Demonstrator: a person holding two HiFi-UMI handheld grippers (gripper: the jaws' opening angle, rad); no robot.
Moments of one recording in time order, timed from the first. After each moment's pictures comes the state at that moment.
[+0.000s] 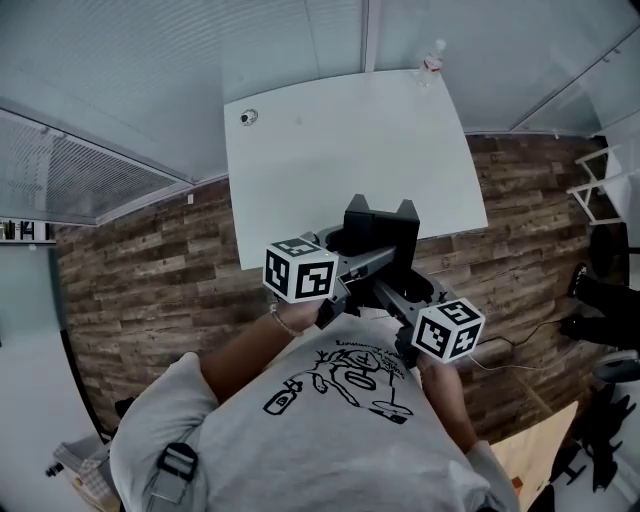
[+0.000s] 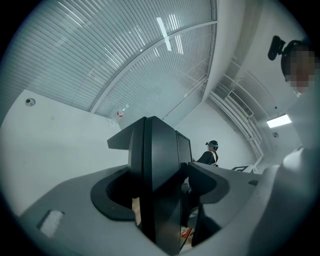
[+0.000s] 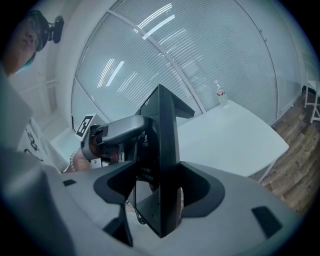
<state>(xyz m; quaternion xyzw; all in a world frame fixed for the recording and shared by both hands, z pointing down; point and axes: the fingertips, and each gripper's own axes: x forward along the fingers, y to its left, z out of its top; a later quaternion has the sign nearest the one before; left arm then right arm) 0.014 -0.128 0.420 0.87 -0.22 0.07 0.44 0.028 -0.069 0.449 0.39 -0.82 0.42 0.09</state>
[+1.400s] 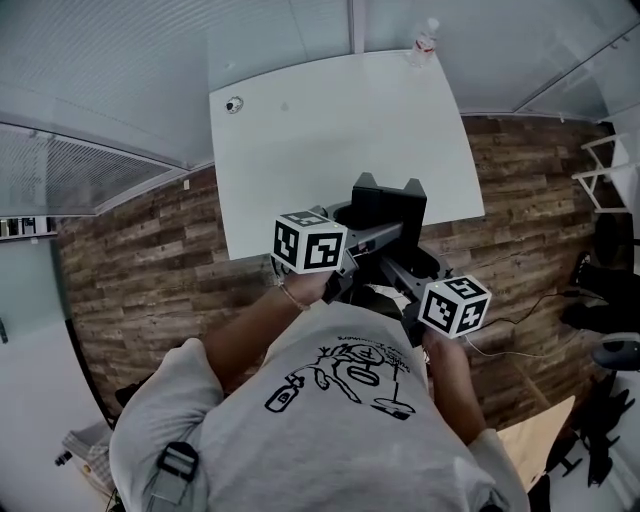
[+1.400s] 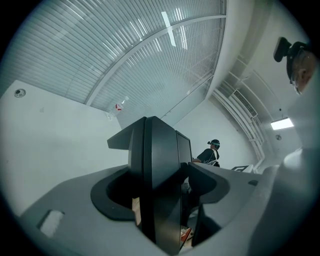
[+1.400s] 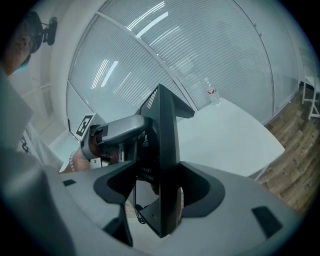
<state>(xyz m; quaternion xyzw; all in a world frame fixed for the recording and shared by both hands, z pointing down) 0.069 -0.167 0.453 0.86 -0.21 0.08 0.46 0.082 -0.106 0.479 0.39 -0.80 0.44 0.10</state>
